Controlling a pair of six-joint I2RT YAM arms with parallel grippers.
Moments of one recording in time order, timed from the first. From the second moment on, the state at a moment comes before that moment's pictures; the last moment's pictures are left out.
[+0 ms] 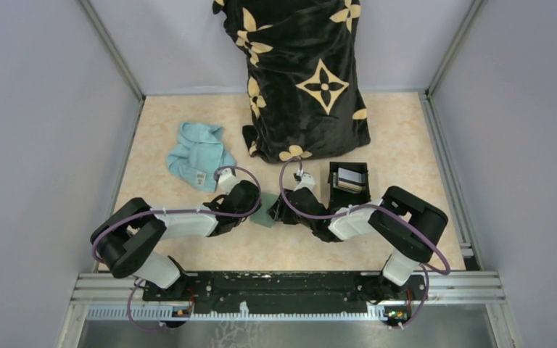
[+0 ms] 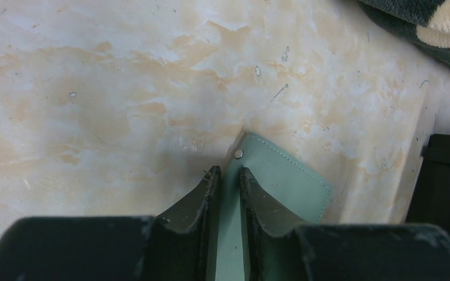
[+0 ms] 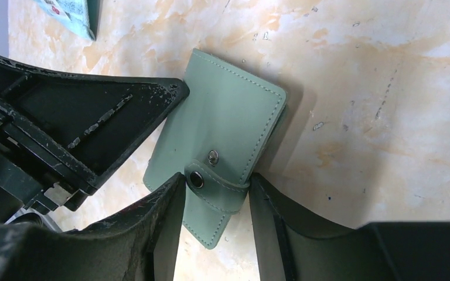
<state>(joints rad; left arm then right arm) -0.82 1.51 0.53 0.19 -0.48 -1.14 0.97 1.65 0.57 0.51 0.18 0.93</state>
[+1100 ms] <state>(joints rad) -0.84 1.38 0.47 0.12 -0.40 -1.14 0.95 1.47 0.44 0.42 0.21 1.02</state>
